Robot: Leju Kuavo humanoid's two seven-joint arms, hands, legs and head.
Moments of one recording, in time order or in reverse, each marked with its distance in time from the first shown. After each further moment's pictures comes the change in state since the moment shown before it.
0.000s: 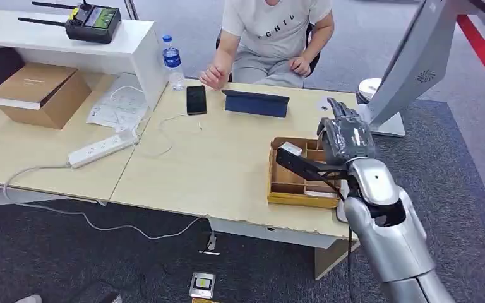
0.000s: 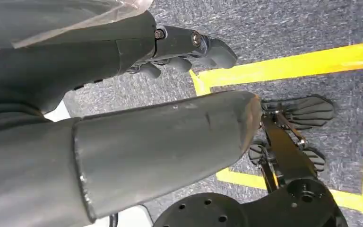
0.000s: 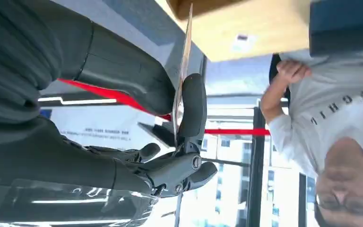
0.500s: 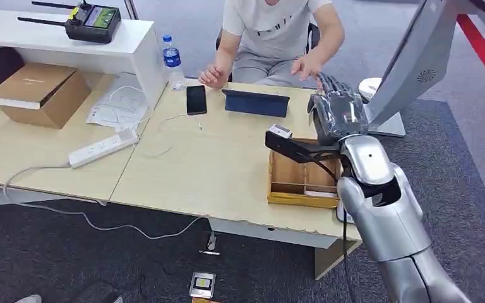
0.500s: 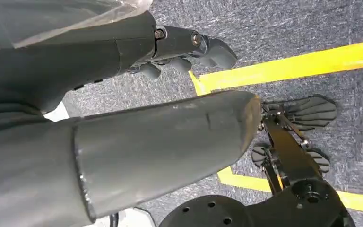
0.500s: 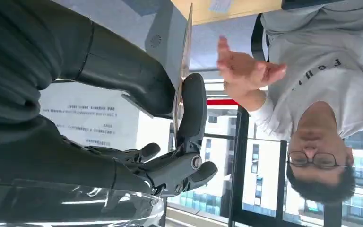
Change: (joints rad) left arm -0.003 0.000 -0.019 0.000 -0.011 0.000 -0.010; right arm -0.109 0.037 0.043 0.051 0.024 -0.019 -0.022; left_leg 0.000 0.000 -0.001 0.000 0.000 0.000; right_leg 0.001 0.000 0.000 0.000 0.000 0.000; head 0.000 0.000
